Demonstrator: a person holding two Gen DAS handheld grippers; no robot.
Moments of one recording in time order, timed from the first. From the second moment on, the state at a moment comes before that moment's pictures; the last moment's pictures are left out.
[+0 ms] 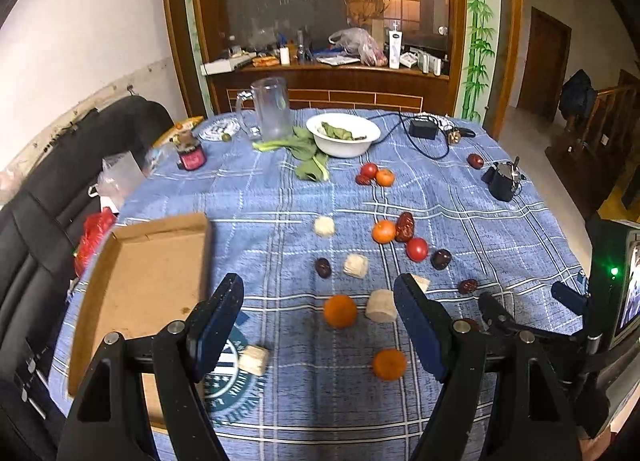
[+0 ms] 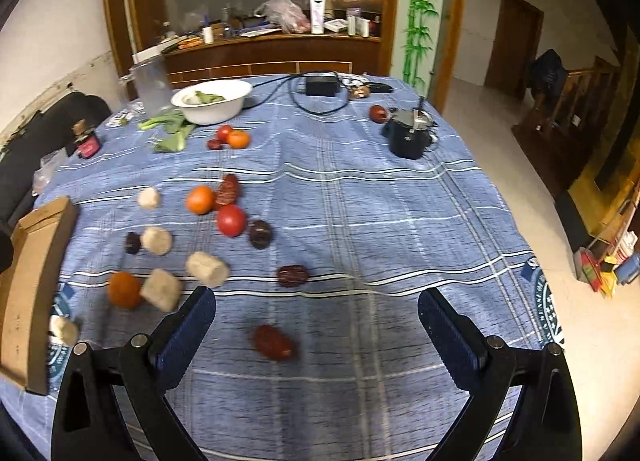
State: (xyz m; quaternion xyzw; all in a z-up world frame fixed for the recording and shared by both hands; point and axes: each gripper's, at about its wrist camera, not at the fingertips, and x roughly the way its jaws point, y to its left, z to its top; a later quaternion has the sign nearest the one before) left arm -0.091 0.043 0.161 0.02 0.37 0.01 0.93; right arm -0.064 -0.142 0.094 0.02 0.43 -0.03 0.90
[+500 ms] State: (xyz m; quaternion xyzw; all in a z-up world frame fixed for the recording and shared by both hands) left arm -0.090 0.094 0.169 0.00 0.38 0.04 0.92; right arm -0.065 -0.111 0.099 0.04 0.43 -0.01 0.90
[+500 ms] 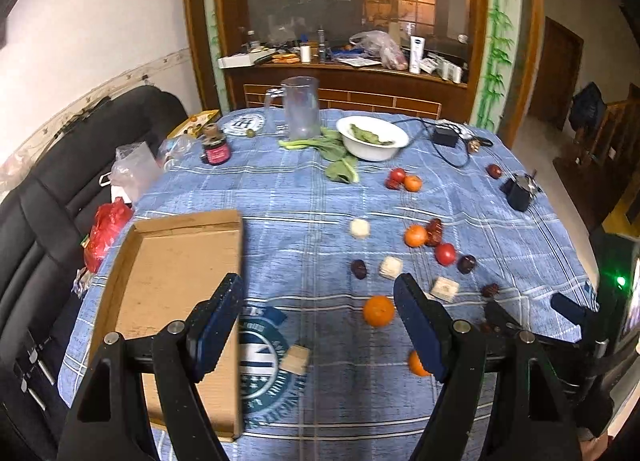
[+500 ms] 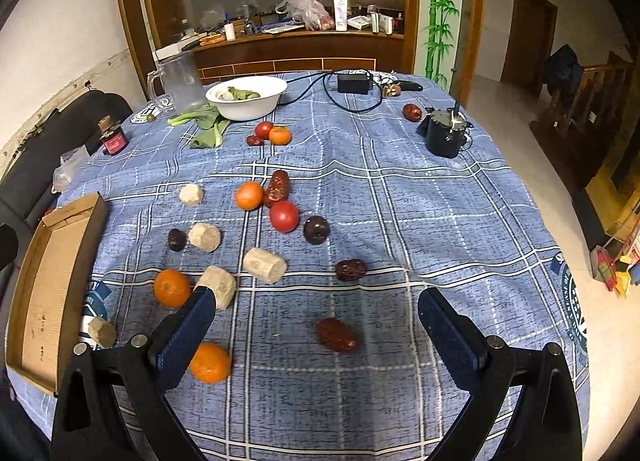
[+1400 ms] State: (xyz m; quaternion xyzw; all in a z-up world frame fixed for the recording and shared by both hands) left arm -0.068 0.125 0.069 -0.10 0.52 -0.05 0.85; right arm -0.068 -0.113 0.058 0.05 0.49 0.08 0.87
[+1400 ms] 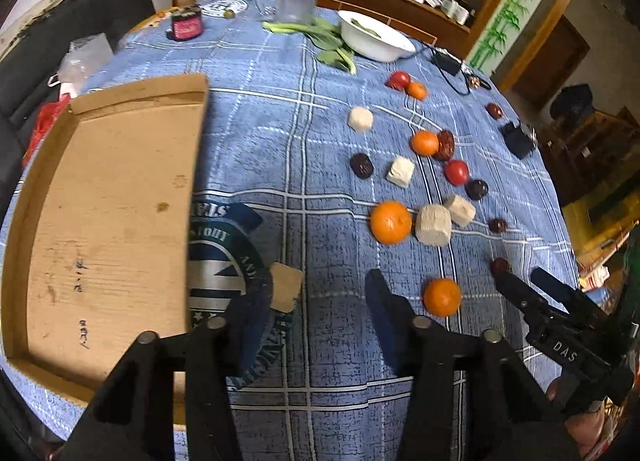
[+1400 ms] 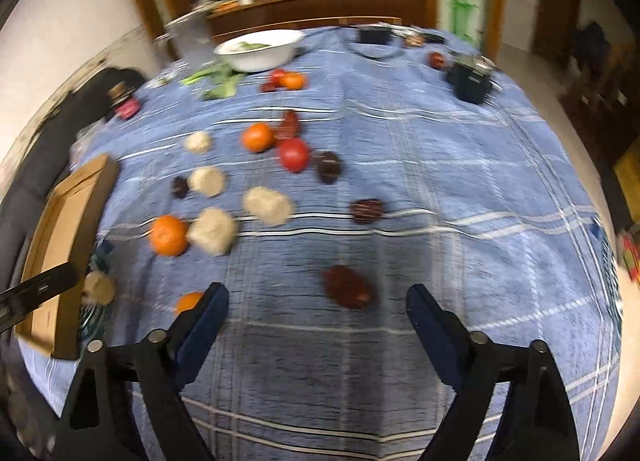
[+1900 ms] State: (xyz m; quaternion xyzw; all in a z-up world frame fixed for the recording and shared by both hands) left arm -0.056 0.125 0.041 -0.04 0.55 -0.05 0.84; right arm -0.066 -0.051 0.039 0.01 0.51 0.20 0.84
